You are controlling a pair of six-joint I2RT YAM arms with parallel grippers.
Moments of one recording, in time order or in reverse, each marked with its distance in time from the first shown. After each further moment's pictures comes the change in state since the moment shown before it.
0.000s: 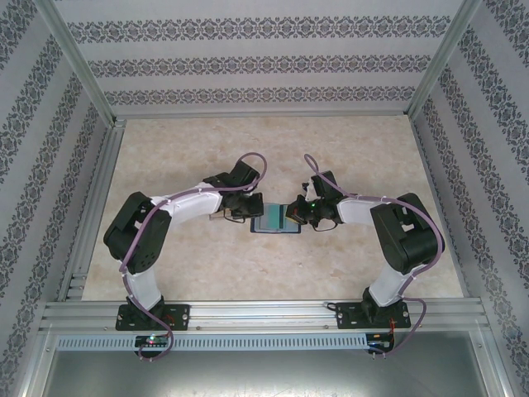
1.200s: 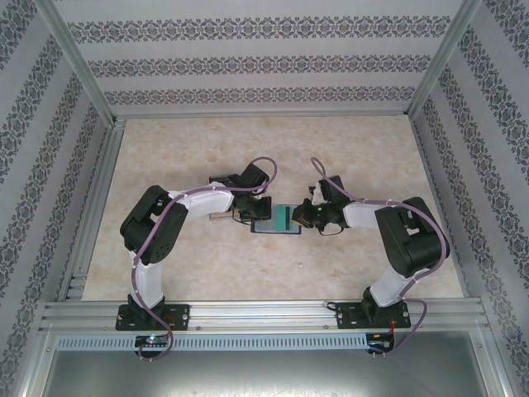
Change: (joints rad) left arm -0.027 0.126 0.055 0.014 0.041 0.000; right arm -0.058 -0.043 -0.083 0.027 -0.012 -0.031
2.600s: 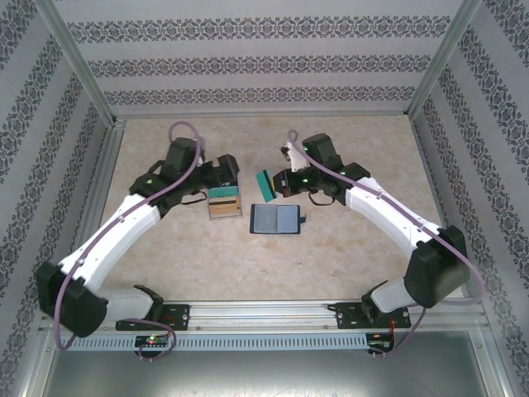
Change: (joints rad) left arm 0.217 -0.711 -0.082 -0.175 -0.256 -0.057; right arm 0.214 -0.191 0.532 -0.511 0.150 -0.483
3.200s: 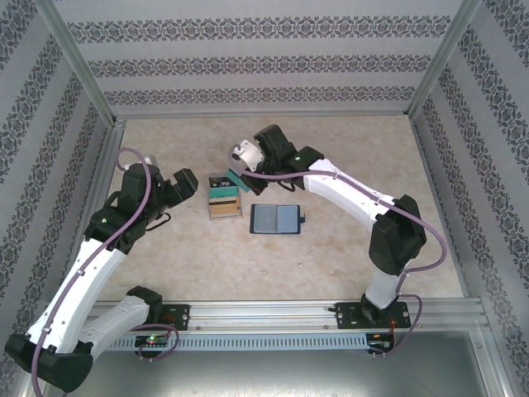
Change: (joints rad) left arm 0.106 -0.339 -0.132 -0.187 -0.157 -0.011; right arm 0.184 0.307 0.352 -0.097 0.198 -0.483
